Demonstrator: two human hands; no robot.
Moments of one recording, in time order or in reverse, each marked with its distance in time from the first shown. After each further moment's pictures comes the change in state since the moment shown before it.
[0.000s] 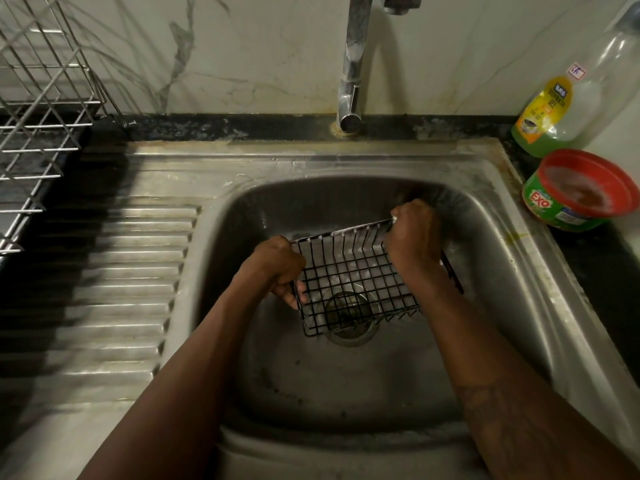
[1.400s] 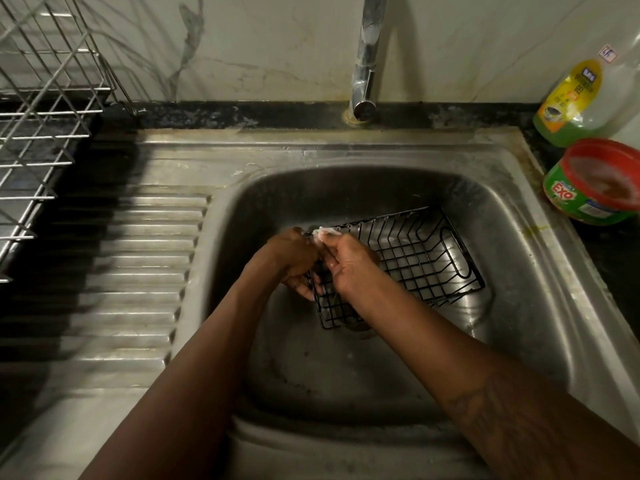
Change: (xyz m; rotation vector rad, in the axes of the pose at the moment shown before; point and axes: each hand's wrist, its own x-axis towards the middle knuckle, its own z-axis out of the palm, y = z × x) left_hand 0.003 0.002 0.001 -0.003 -0.104 0.038; right_hand -0.052 -0.091 0.038 1.504 -0.644 1.039
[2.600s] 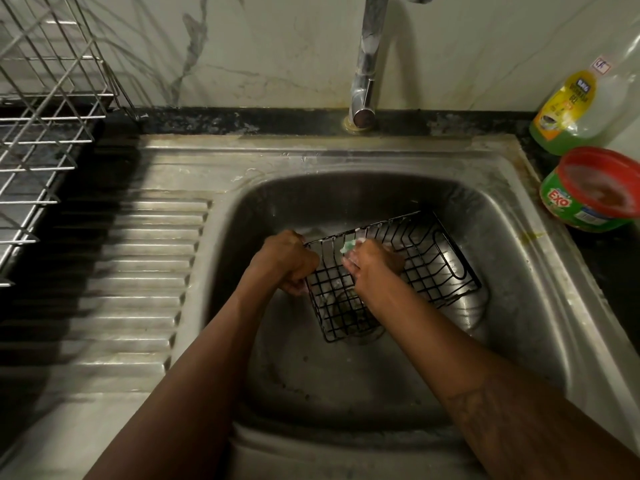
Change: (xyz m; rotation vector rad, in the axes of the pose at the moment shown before) left_hand -0.004 0.003 -0.004 0.363 0.139 -0.038; right_hand 0.015 -0.014 -0.025 0.014 0.373 -0.116
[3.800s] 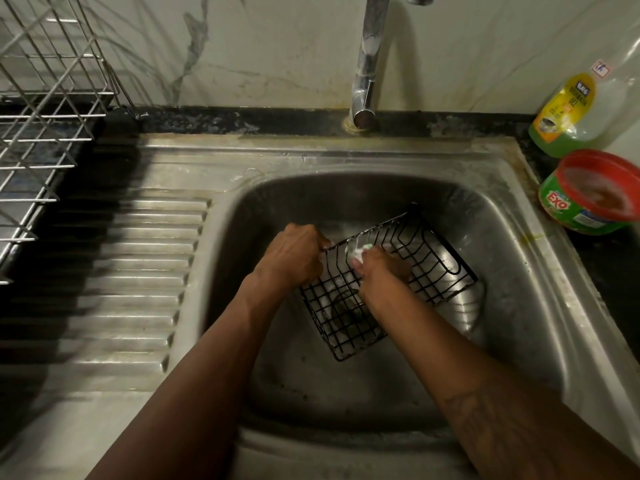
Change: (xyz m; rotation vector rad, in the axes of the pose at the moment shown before) left_hand 0.007 -0.005 0.012 0.287 0.337 0.483; right_hand 0.007 0.002 -0.009 -0.083 0.156 -0.081
